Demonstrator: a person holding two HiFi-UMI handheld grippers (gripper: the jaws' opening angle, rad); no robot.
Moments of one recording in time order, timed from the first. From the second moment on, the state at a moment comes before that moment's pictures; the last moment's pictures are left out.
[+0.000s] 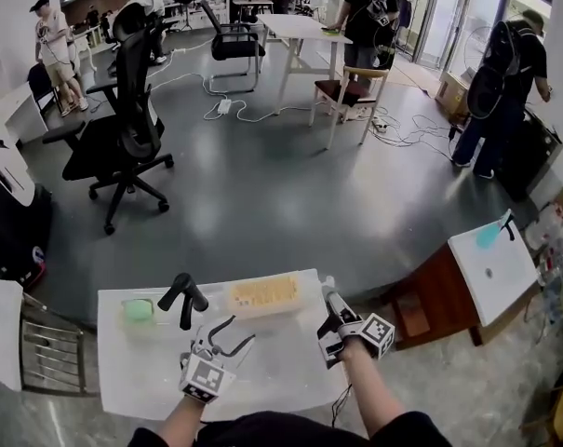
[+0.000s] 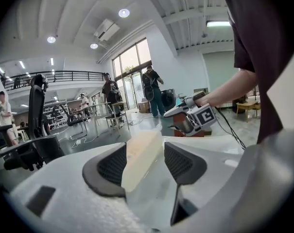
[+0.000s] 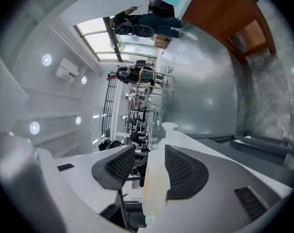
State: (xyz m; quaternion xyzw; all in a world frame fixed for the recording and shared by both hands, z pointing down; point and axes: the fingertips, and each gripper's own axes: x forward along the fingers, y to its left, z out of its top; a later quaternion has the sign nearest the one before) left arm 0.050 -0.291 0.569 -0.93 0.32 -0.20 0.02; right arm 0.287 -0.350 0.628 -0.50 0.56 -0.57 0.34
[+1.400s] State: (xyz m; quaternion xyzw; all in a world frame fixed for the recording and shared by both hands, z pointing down) left arm 0.058 -0.330 0.630 -0.93 0.28 -0.25 -0.01; right arm 0.287 -0.410 0.643 -0.55 0.54 -0.57 0.30
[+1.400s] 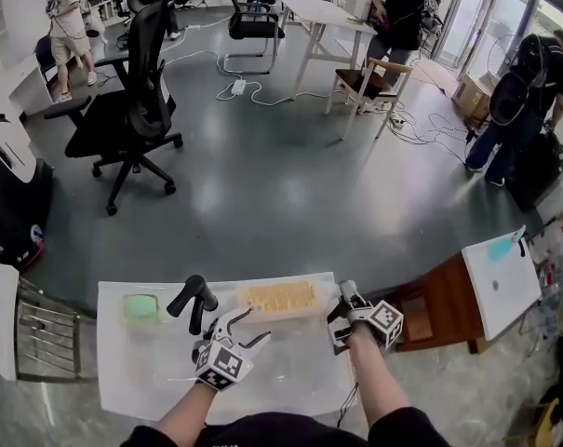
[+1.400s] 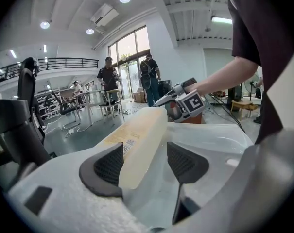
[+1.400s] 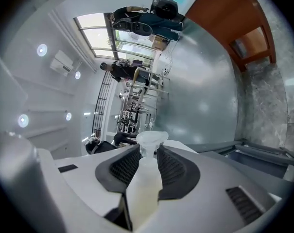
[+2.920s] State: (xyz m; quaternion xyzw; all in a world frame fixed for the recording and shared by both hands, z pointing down) left arm 0.045 -0.328 0.640 -0.91 0.36 -0.17 -0.13; right arm 0.098 -0.427 0.416 -0.42 0.88 -0.19 0.09
